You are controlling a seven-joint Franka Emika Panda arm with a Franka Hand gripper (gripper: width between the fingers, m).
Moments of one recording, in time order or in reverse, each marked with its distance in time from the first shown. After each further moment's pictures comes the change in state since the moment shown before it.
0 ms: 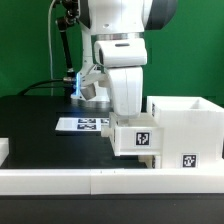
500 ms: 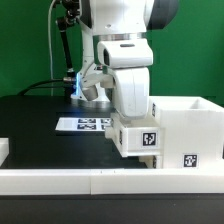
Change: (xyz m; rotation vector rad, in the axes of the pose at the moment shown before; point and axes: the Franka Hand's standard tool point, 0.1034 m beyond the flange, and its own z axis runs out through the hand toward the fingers) arm 0.003 0.003 0.001 0.008 0.002 -0.073
